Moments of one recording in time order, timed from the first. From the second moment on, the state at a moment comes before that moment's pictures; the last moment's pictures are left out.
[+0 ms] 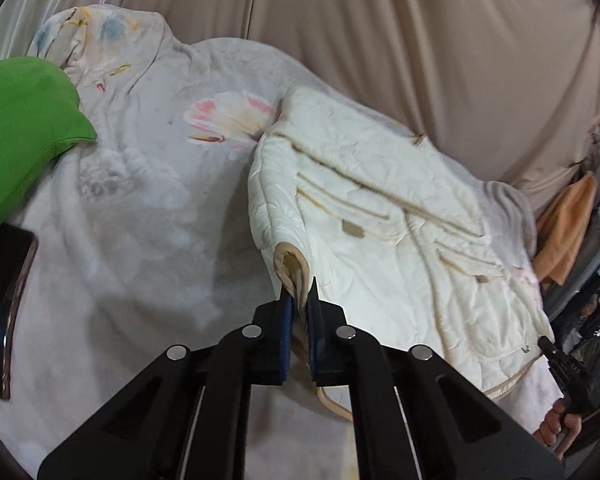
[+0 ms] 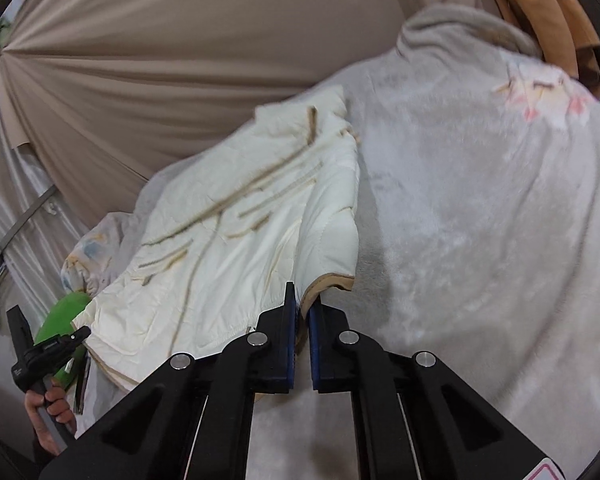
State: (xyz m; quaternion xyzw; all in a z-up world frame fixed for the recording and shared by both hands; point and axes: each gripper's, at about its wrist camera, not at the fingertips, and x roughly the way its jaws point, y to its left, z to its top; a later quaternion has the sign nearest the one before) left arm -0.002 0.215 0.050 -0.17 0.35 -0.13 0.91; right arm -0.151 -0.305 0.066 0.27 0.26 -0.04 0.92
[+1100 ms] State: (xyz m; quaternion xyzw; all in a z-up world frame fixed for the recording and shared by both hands) left arm 0.177 0.127 0.028 0.00 0.38 -0.05 0.93; right arm 0.030 -0.378 0.052 0.25 0.30 -0.10 0.91
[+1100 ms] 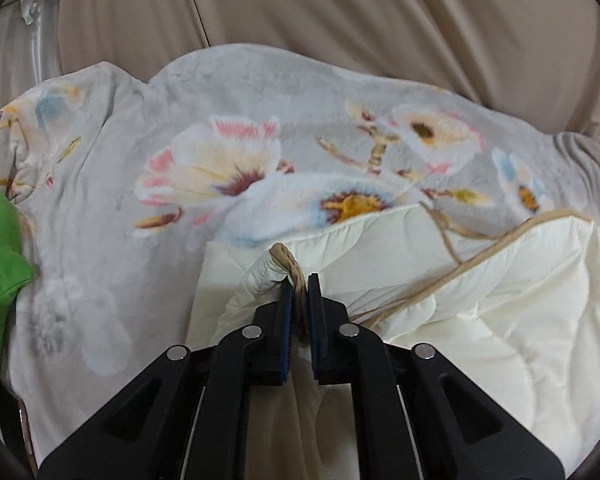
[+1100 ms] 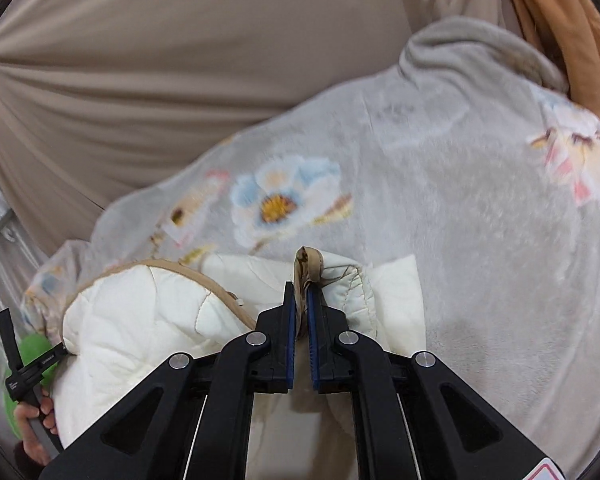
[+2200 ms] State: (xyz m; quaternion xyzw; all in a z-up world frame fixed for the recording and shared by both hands) left arm 0.152 0.005 0.046 0.07 0.35 -0.15 0.92; right arm 0.062 -0.230 0.064 0.07 0.34 0.02 0.94
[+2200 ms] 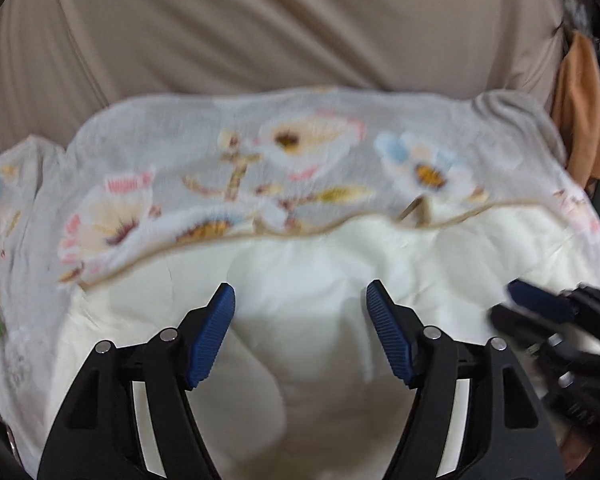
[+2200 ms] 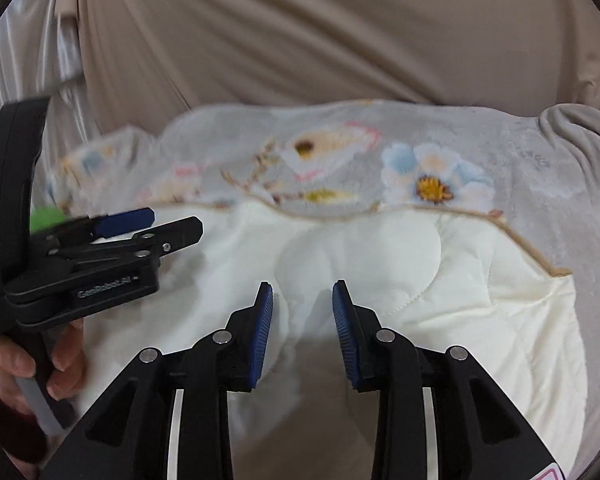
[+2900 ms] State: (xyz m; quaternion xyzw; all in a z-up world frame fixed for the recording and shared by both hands) left arm 0.179 0.129 0.013 -0.01 0.36 -0.11 0.93; right arm 0.041 -0.367 0.020 0.14 0.39 -0.13 0.90
